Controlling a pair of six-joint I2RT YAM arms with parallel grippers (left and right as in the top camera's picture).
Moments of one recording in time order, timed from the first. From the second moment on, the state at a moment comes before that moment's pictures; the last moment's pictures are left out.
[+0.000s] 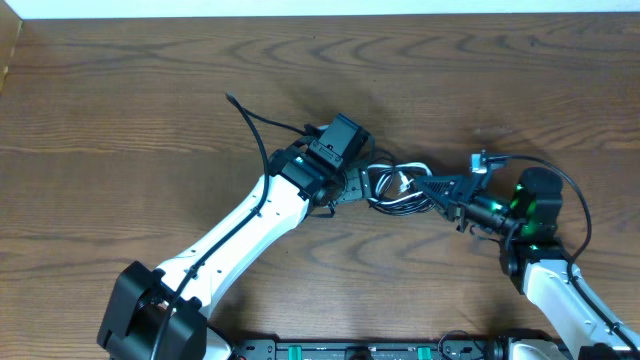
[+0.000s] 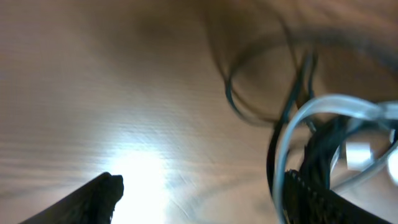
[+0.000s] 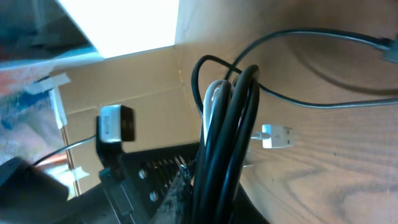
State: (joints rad) left arm -0.66 1.61 1.22 -0.80 0.05 -0.78; right arm -0.01 1.25 0.36 0.44 -0.99 1.28
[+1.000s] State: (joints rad) left arm -0.30 1.61 1.22 -0.82 0.59 -0.83; right arm -0.06 1.25 0.36 0.53 -1.13 1.95
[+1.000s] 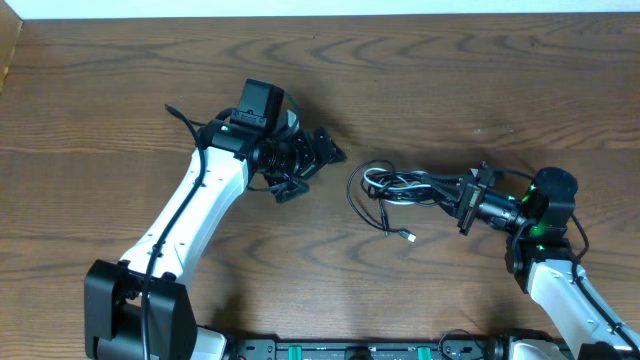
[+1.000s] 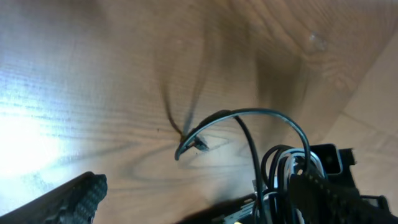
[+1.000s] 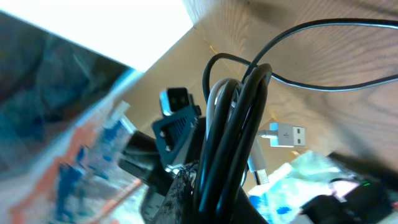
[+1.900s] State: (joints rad) left arm -0.49 1.61 1.22 -0.64 0.70 -1.50; right arm -0.06 1.25 0.36 0.53 -1.11 1.98
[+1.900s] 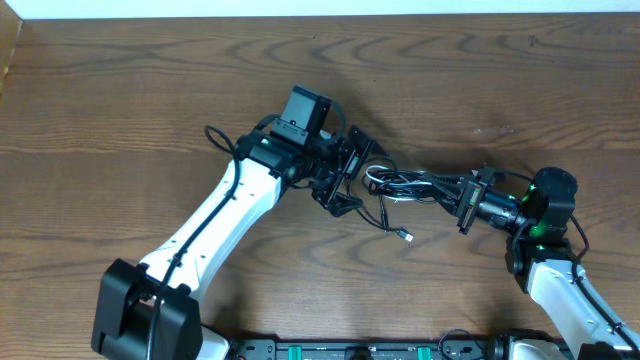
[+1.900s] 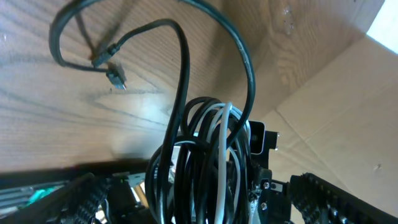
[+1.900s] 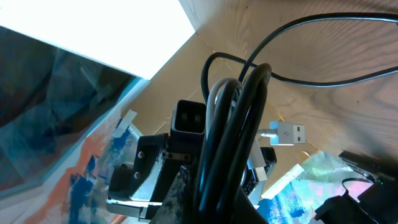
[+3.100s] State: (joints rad) left arm -0.54 1.71 1.22 -0.55 0.63 -1.72; right arm -0.06 1.25 0.36 0.53 -1.16 1.97
